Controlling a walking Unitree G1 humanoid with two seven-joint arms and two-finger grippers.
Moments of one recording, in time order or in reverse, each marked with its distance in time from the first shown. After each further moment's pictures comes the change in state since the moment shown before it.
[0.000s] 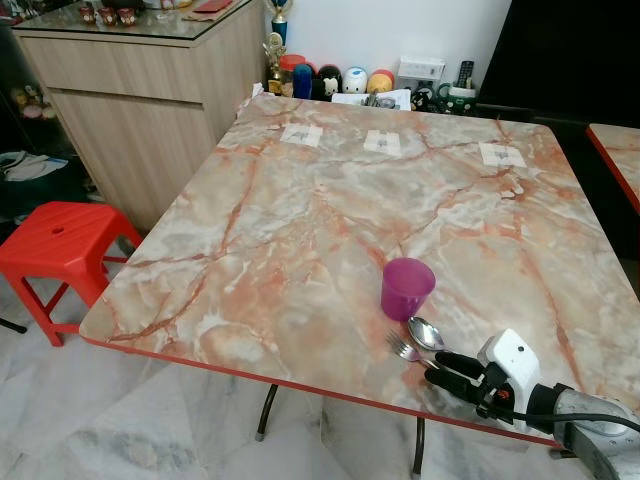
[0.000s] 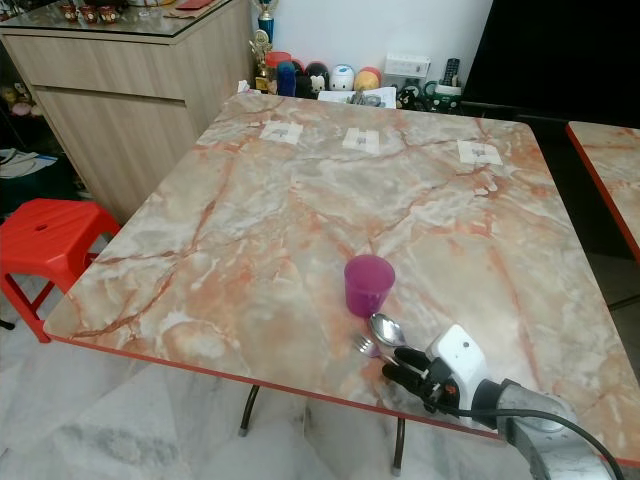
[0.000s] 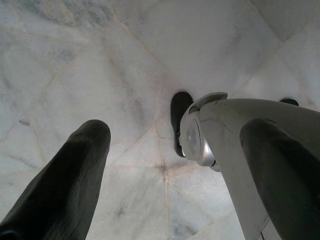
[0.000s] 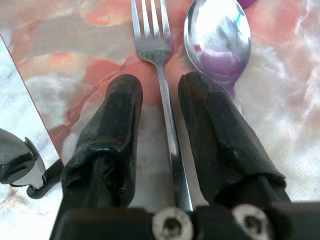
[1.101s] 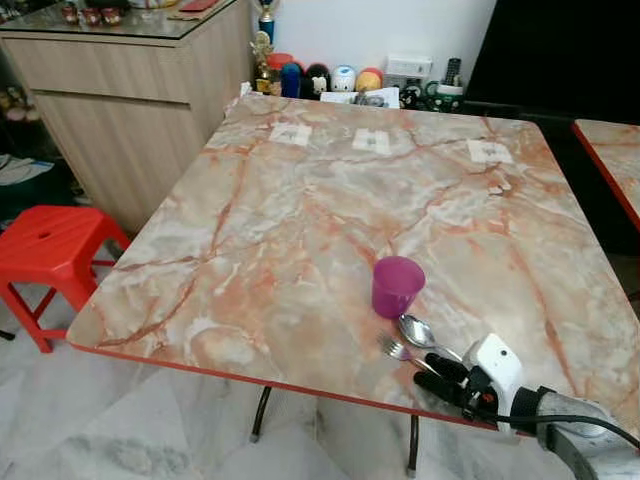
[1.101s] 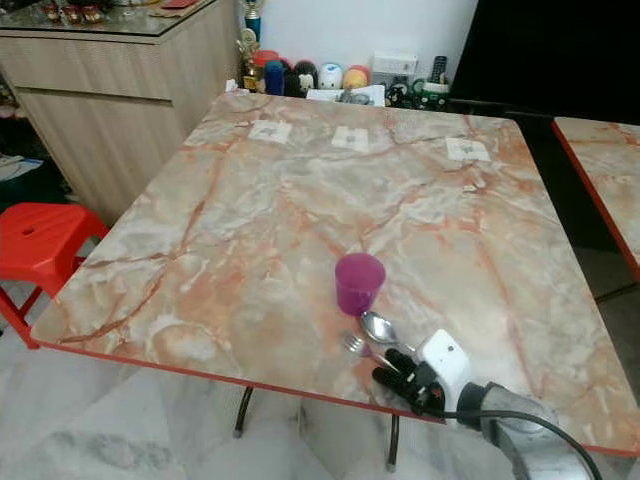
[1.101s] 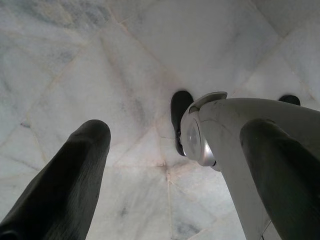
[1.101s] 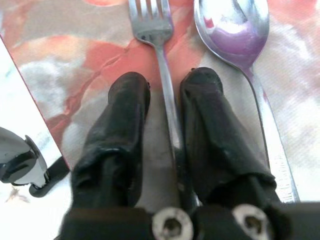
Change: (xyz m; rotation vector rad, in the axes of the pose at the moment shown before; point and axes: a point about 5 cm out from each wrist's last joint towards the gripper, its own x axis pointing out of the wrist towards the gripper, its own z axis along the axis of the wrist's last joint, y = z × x) left arm -0.001 0.004 -0.003 -0.005 0.008 0.008; right arm 0.017 0.008 -0.007 0.001 0.030 0.028
